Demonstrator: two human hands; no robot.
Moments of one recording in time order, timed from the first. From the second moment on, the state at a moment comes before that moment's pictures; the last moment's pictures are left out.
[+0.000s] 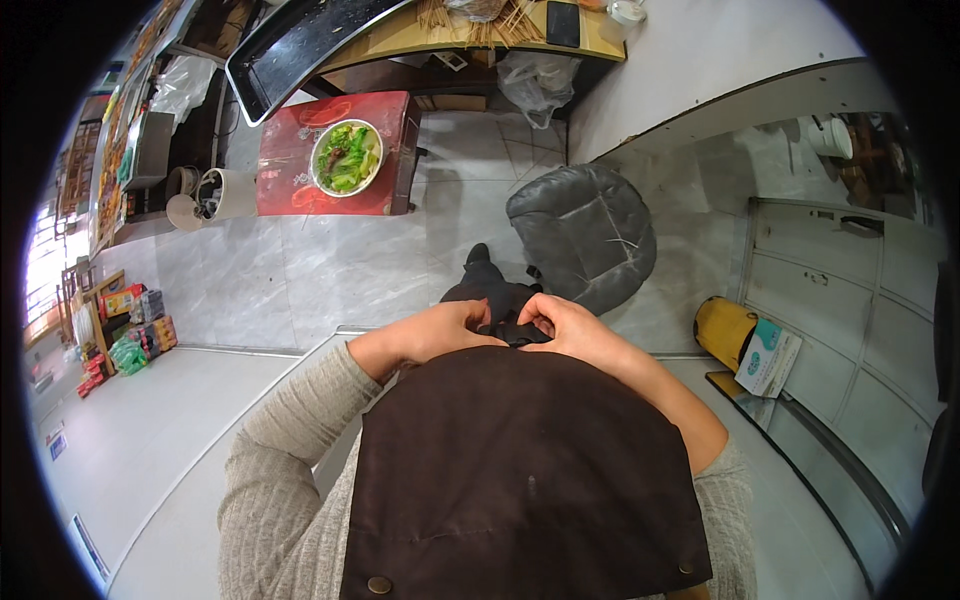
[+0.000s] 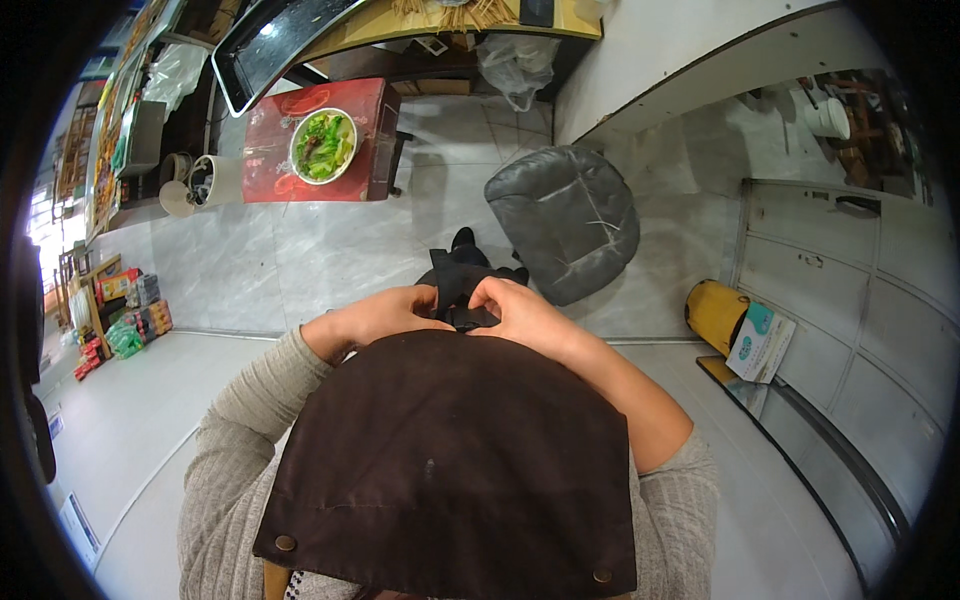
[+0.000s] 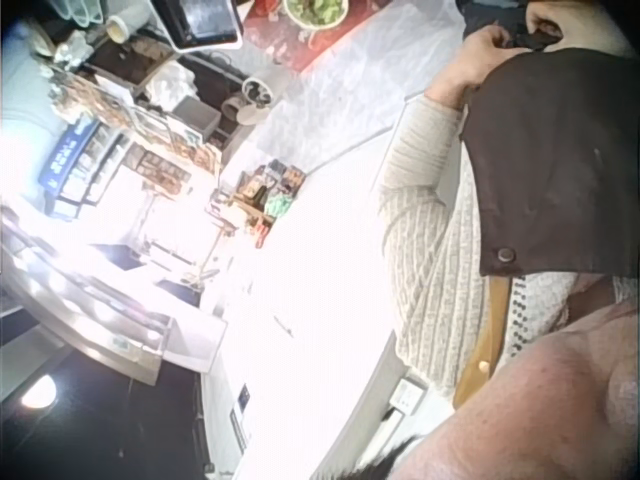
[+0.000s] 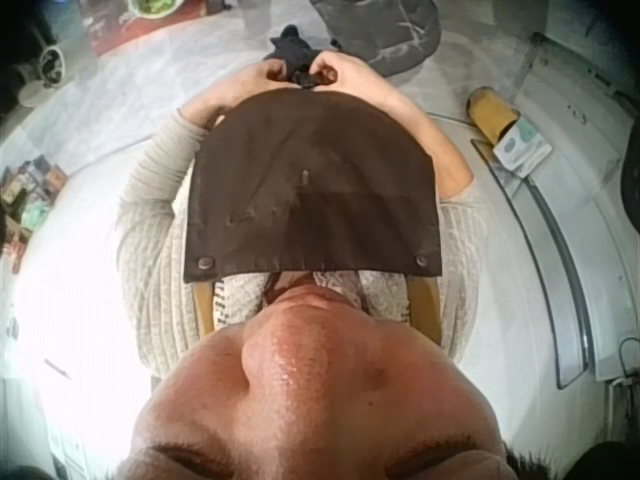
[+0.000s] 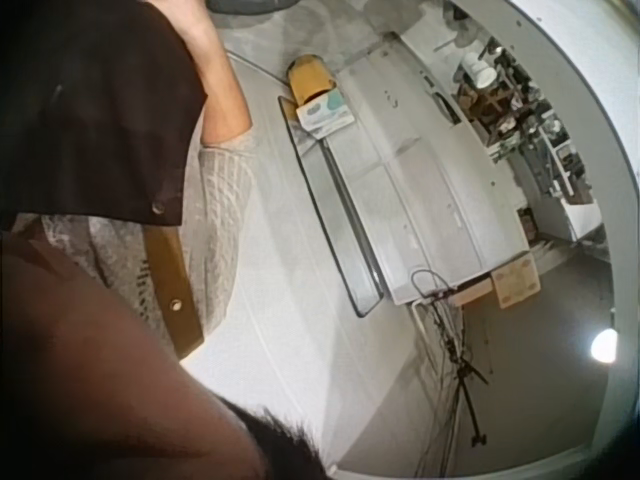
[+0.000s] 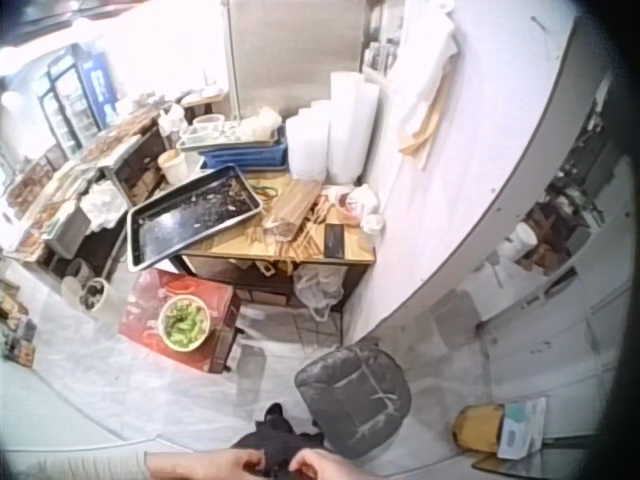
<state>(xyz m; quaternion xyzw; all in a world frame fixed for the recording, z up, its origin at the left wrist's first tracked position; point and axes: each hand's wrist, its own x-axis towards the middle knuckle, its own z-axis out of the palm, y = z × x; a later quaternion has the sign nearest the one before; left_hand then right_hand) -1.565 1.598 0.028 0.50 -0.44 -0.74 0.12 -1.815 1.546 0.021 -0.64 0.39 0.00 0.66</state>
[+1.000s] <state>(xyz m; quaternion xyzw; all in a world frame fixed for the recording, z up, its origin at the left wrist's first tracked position) -1.580 1.644 0.008 0.50 -0.22 -0.79 0.28 -1.823 1.547 0.021 -0.47 0.37 0.02 0.80</state>
